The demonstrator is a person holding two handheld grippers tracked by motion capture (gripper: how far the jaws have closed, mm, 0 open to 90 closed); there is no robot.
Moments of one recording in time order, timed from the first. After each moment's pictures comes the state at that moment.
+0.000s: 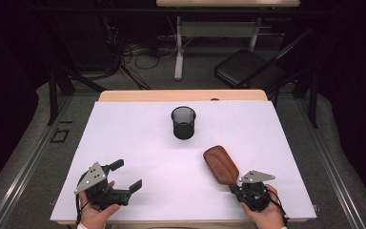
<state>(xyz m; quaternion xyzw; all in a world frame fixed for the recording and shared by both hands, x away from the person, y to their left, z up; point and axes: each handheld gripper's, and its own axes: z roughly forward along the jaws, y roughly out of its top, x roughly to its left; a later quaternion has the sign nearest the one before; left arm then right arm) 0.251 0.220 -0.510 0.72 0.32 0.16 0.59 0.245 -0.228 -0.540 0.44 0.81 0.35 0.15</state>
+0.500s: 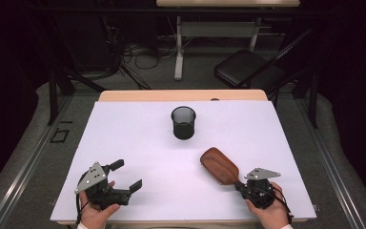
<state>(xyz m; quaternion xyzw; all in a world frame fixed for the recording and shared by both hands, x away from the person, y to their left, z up) 0.252 0.219 -0.511 0.72 0.32 0.16 0.59 0.252 -0.243 -0.540 0.45 0.81 0.35 0.16</state>
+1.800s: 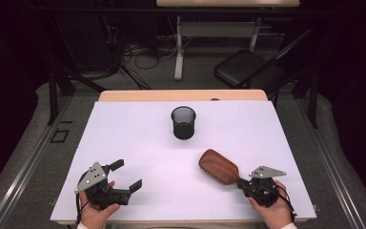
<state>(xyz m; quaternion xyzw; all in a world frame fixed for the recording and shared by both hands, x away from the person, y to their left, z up) 0.253 0.220 -0.511 0.72 0.33 0.16 0.59 0.254 -0.252 -0.537 0.45 0.80 0.37 0.16</state>
